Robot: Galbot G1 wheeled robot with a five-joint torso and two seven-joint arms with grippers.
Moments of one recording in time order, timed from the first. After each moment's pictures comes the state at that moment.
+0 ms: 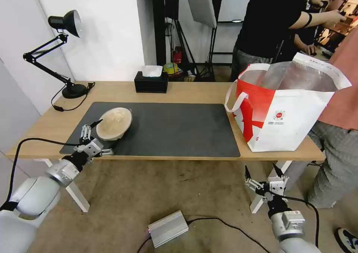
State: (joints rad) left arm 1.30 -0.77 -0.58 -1.86 0.11 -0.16 0.20; right arm -1.69 1.15 0.52 2.05 0.17 0.08 0.25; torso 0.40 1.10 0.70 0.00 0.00
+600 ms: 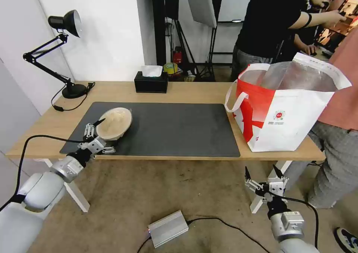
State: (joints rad) left arm 1.22 -0.77 -0.52 -1.80 0.11 -0.16 0.20; right arm -1.69 1.16 0.52 2.04 0.16 0.08 0.25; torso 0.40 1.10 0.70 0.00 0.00
